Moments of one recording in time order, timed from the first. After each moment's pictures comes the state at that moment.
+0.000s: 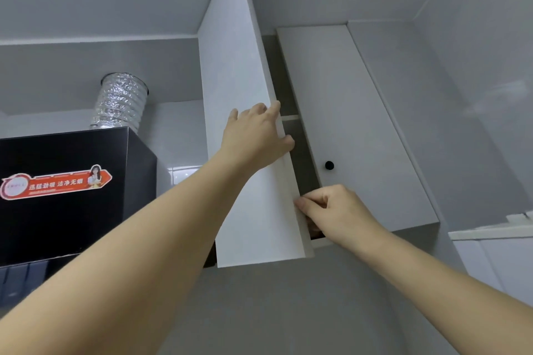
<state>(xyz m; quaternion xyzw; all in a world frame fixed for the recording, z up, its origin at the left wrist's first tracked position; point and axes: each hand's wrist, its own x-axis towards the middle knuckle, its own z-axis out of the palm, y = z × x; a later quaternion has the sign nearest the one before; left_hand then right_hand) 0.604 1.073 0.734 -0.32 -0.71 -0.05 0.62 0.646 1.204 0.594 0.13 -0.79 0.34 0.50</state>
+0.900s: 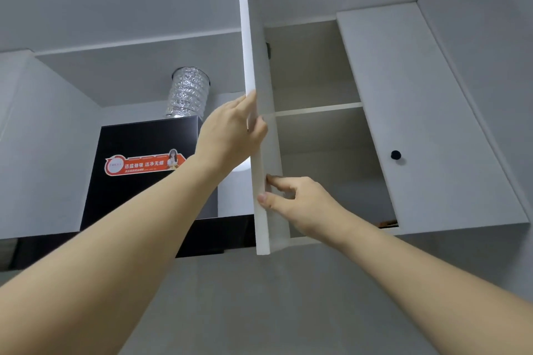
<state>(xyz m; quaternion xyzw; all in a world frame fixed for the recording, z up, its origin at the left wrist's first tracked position) 0.594 0.919 0.715 -0.30 -0.64 -0.12 0.70 0.615 1.068 0.610 0.26 -0.81 0.35 0.39</state>
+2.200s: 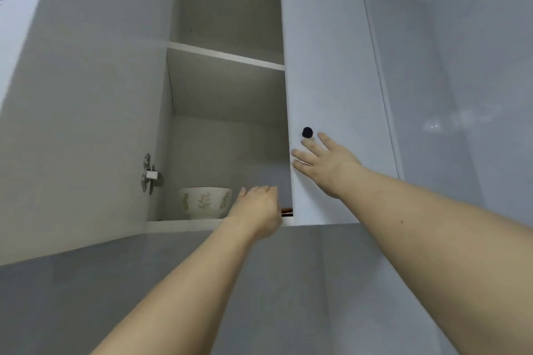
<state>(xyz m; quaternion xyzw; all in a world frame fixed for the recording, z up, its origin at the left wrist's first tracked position) 0.416 1.211 0.597 -0.39 -0.85 -0.11 0.34 0.526 1.333 0.662 -0.22 -0.77 -0.56 0.19</state>
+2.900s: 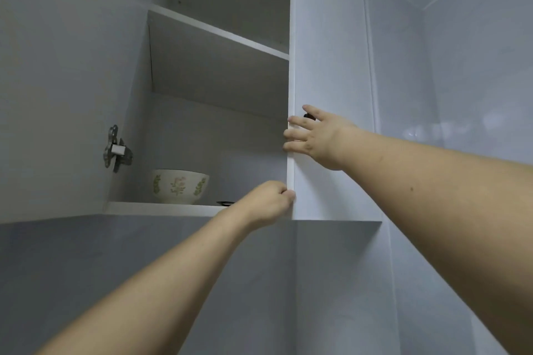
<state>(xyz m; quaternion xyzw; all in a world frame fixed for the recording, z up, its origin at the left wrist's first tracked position) 0.433 1.244 0.596 -0.49 -0.76 -0.39 0.15 0.539 1.342 0.698 -0.20 -0.70 -0.67 0.15</state>
